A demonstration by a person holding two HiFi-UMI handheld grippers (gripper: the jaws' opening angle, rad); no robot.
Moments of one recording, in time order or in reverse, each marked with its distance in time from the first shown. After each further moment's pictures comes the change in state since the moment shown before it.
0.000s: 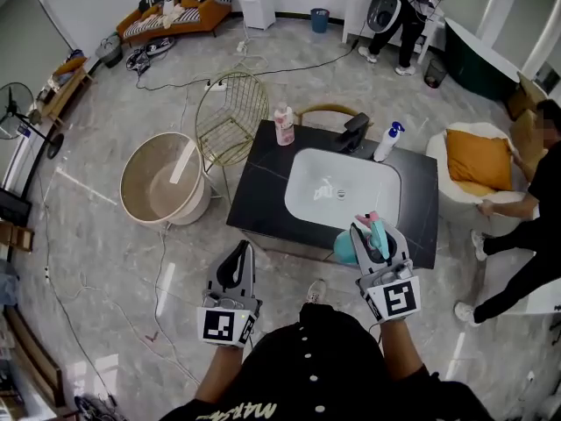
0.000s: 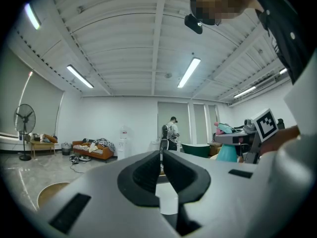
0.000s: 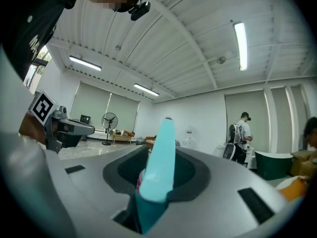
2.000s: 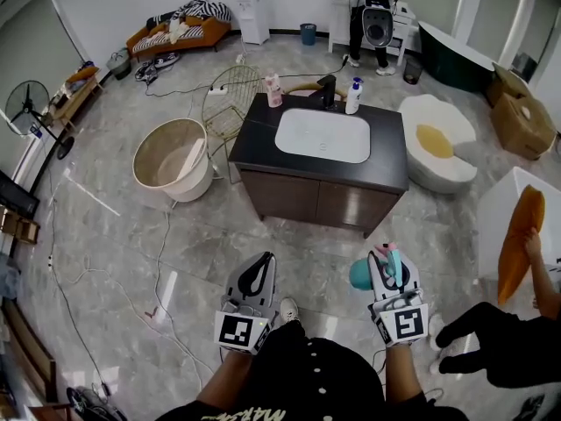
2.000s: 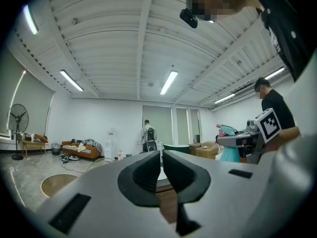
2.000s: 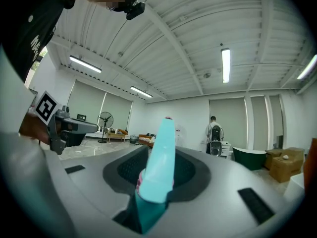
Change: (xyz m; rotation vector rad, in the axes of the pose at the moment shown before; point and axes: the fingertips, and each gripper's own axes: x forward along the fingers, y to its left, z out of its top) left arm -0.326 -0.209 -0.002 0.012 -0.024 -0.148; right arm -0.400 0.150 0.027 0.011 0.028 -0.149
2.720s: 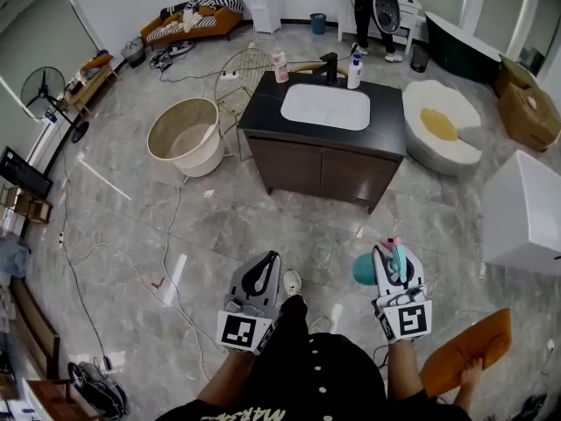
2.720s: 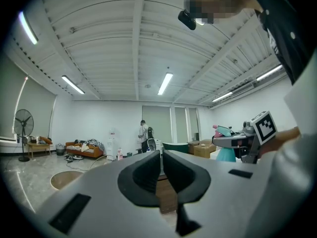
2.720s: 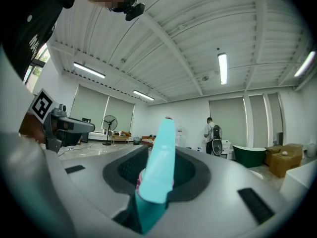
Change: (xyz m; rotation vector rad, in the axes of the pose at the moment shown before) left arm -0.130 -0.103 0.003 0.021 0.021 0.017; right arm -0.144 0.036 0.003 0.029 -0.020 0.021
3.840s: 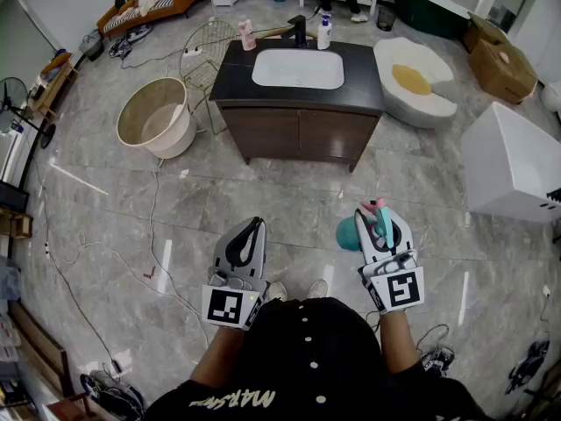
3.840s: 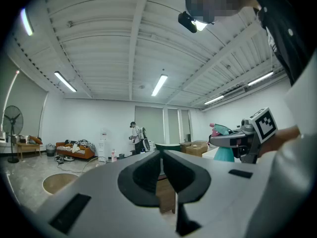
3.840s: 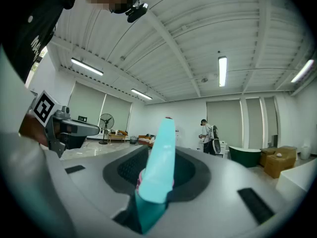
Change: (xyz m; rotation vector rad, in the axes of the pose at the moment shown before) left arm -0.016 0.030 0.013 0.009 -0.013 -0.103; right arm 0.008 0.057 0.032 -0.015 -0.025 -0.033
